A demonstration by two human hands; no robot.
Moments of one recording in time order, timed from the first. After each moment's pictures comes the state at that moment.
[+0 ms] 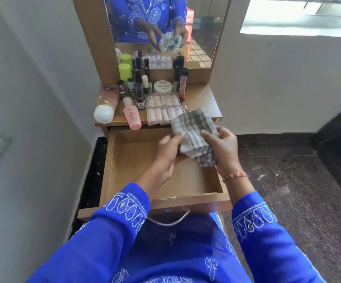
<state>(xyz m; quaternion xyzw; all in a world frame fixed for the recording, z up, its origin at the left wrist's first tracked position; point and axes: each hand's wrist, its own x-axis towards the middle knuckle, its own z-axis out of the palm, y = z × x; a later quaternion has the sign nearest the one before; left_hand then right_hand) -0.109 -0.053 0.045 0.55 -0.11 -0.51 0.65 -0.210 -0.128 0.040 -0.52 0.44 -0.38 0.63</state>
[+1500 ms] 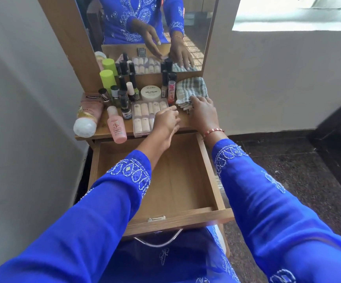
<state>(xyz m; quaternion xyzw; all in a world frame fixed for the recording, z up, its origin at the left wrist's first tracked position) -0.077 -0.150 0.069 0.60 -0.14 -0.46 0.64 -0.136 -0.258 0.025 -0.87 0.46 -0.18 0.09</state>
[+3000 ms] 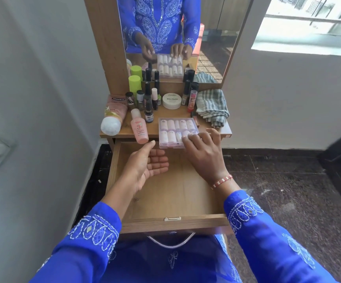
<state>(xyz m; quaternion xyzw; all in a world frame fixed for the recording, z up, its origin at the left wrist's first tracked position) -0.040 -0.025 0.041 0.61 -0.07 -0.49 0.62 -0.158 -0.157 0.004 -0.87 0.16 -0.41 -0.23</state>
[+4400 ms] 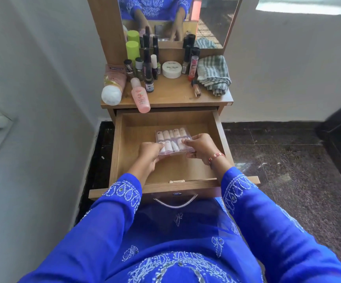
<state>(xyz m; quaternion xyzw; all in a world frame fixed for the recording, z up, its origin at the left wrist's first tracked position) -0.055 -0.028 -0.035 0.68 0.00 -0.45 0.57 -0.163 -0.120 -0.023 -0.55 0.53 -0.12 0.63</state>
